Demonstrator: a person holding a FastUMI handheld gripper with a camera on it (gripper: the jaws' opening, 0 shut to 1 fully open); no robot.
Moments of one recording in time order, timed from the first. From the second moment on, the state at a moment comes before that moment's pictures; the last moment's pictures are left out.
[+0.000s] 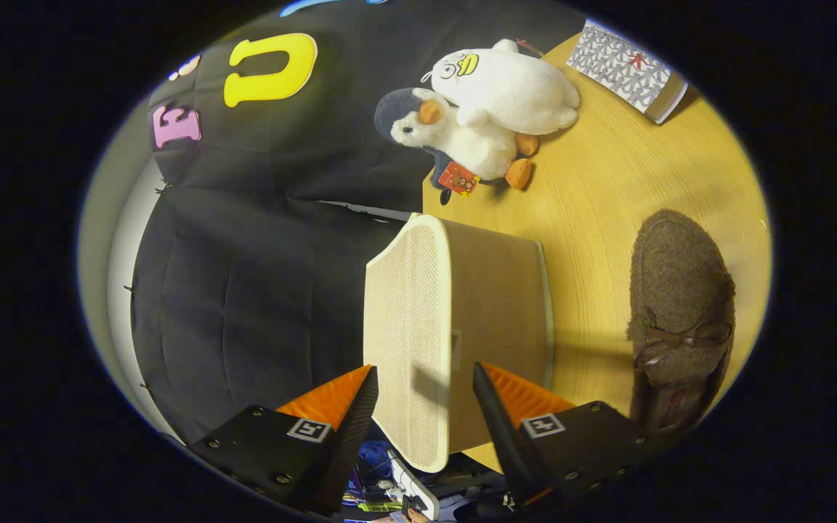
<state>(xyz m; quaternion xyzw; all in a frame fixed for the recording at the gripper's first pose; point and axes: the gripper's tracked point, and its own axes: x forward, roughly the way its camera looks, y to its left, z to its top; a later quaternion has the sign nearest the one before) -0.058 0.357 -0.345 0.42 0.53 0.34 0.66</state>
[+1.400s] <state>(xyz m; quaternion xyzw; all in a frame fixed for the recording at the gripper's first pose) -0.053 0.451 -0.182 0.24 0.50 0.35 0.75</state>
